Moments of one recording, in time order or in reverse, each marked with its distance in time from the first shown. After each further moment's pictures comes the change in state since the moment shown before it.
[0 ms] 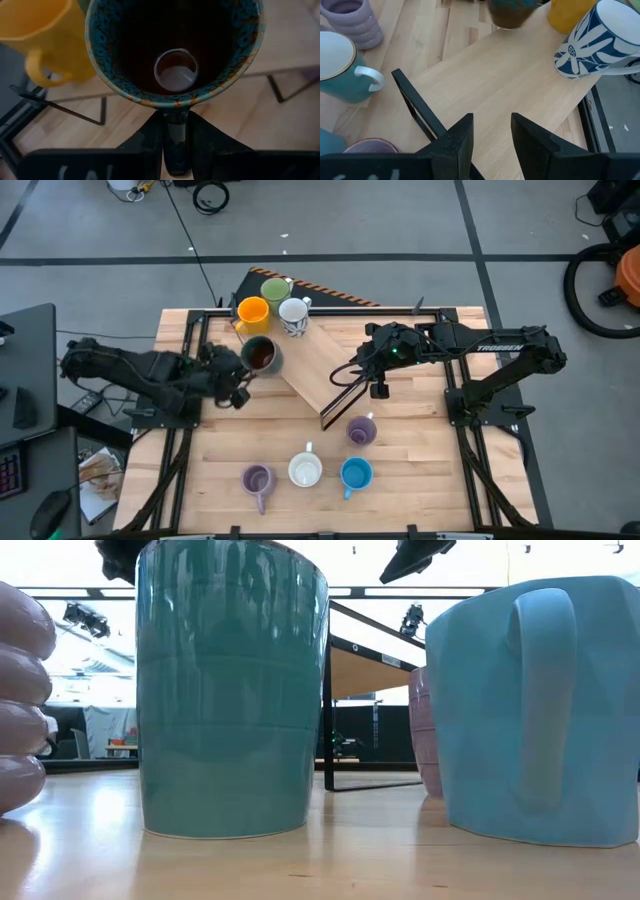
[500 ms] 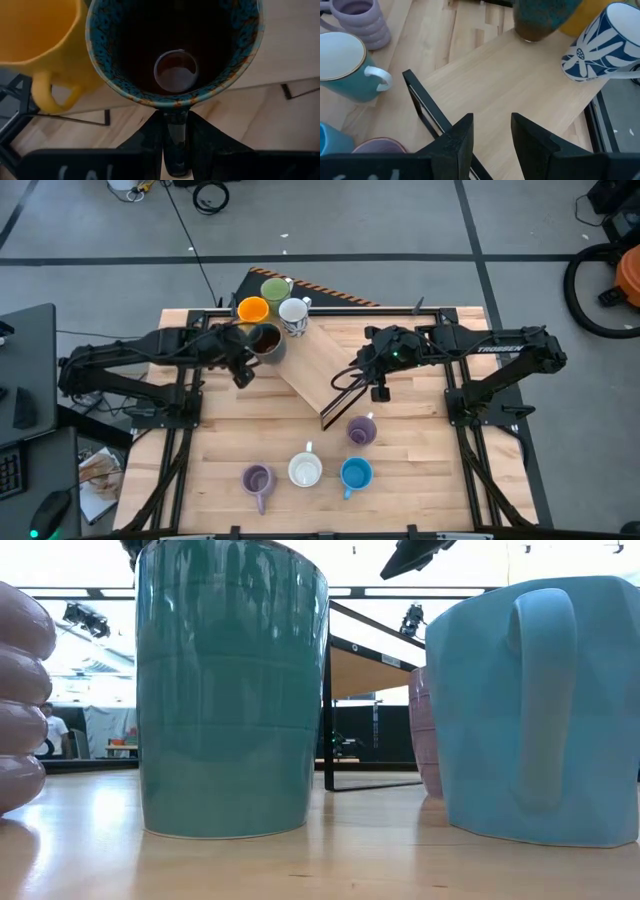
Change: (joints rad) left arm 0.372 0.045 0.065 0.052 0.324 0.317; right arm 0.024 0.000 0.000 0.000 -0.005 0.006
